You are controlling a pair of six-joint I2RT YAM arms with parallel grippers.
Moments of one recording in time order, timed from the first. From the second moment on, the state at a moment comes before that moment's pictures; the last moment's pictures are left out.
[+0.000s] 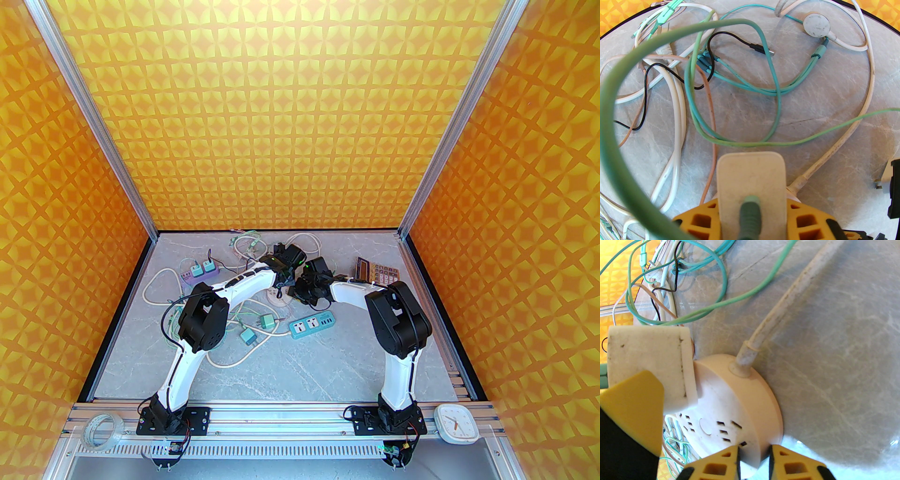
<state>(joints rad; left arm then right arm) -0.72 2.26 1.93 -0.75 -0.37 -0.65 0.43 1.98 1.19 -0.18 -0.39 0.81</state>
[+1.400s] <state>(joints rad) -0.77 2.33 2.03 -0.77 -0.31 -0.78 0.52 1.87 0.68 0.77 -0.11 1.31</state>
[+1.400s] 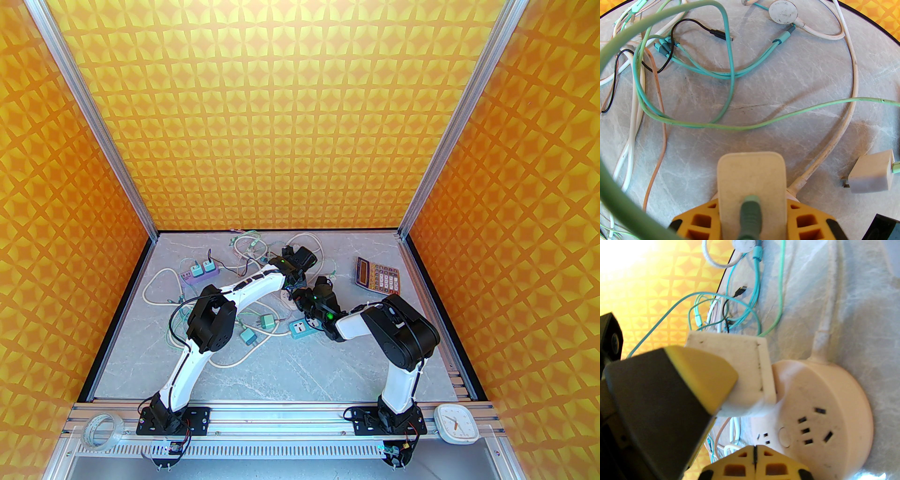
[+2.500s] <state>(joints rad) -0.76 2.30 1.95 -0.71 -0.37 -0.81 0.52 1.91 0.78 0.62 -0.08 1.44</state>
